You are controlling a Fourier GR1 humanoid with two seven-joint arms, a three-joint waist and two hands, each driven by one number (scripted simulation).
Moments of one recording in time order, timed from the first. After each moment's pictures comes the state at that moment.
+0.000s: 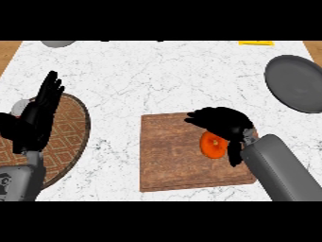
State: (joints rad) left arm -0.20 0.23 0.04 -1.49 0.06 0.10 0.07; right arm -0.48 -0.28 0.40 -1.24 1.05 0.59 -0.26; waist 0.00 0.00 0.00
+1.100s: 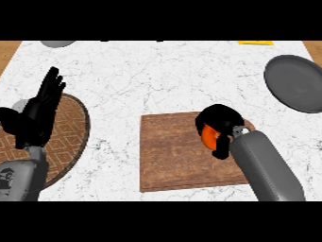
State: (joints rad) left arm -0.23 0.20 0.07 -1.47 0.03 0.09 0.08; right arm -0.52 -0.13 0.23 -1.01 1.16 0.48 -0.17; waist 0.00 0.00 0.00
